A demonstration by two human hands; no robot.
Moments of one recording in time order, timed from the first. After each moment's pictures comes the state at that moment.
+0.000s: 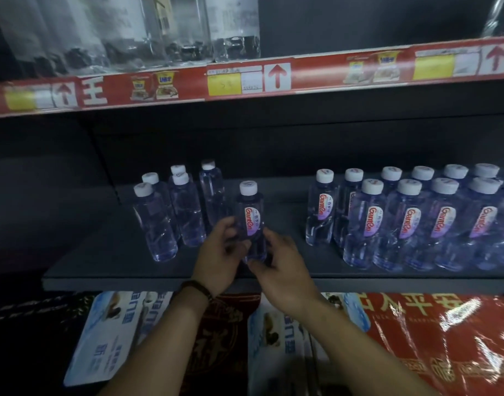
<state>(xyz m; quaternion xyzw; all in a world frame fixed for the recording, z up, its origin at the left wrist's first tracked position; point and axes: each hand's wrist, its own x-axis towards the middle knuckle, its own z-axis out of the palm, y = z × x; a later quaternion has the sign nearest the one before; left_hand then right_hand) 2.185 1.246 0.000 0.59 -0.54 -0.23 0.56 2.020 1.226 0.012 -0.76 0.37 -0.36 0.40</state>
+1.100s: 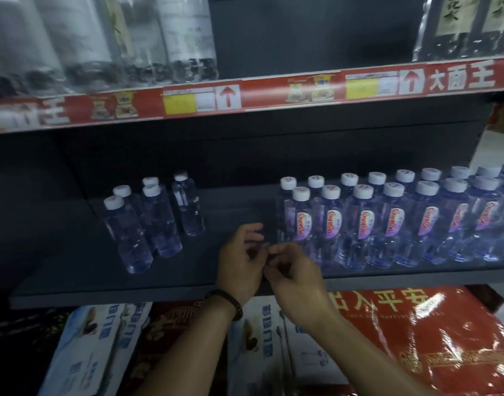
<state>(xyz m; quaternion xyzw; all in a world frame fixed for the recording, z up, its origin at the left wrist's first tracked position) 2.084 1.229 0.012 0.59 -0.55 -0.18 0.57 1.939 1.234 0.017 -0.69 0.46 -0.39 0.41</state>
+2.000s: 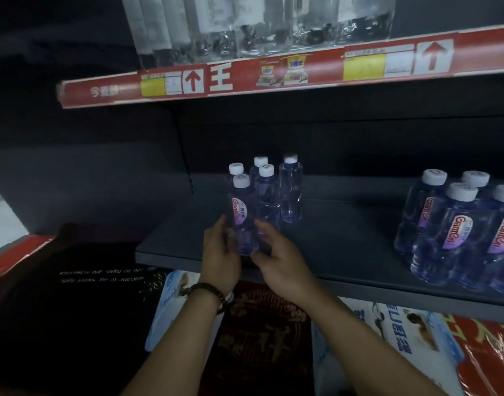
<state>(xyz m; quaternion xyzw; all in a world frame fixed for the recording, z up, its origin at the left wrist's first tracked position) 2.300 1.315 -0.006 0.71 -0.41 -0.11 0.56 2.162 1.254 0.007 -0.77 0.25 -0.33 0.49</state>
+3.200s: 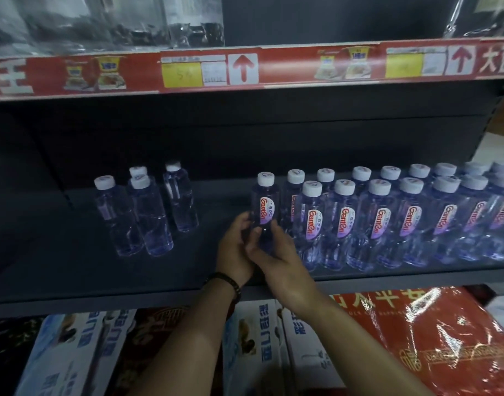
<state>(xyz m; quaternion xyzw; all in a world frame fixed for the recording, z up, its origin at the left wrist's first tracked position) 2.115 1.180 -0.004 0.54 -0.48 -0.35 0.59 1.994 1.190 0.002 -0.67 0.39 -0.42 0.46</state>
